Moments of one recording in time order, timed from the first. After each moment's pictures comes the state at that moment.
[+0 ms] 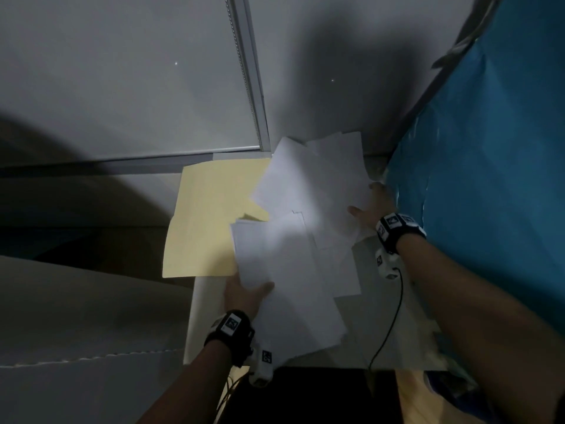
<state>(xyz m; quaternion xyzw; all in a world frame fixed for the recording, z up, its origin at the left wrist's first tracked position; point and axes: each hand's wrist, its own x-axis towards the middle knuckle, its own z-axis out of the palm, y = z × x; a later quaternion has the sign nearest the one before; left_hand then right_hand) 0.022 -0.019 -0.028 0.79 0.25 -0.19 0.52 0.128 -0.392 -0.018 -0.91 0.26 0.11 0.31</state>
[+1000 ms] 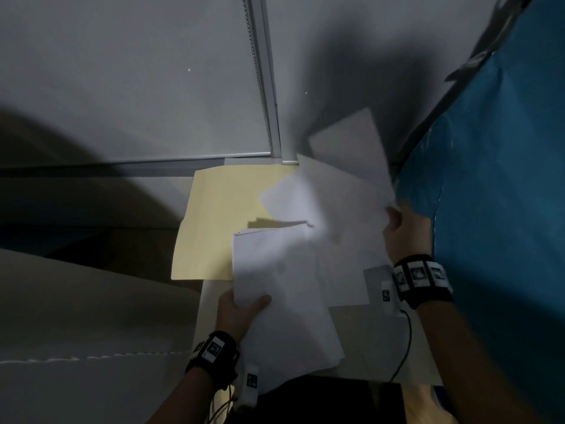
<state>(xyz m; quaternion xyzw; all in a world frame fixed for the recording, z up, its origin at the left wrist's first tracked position) 0.004 0.017 -0.020 0.75 0.23 -0.19 0.59 0.061 -0.350 0.065 -0.91 0.26 -0.16 0.26</state>
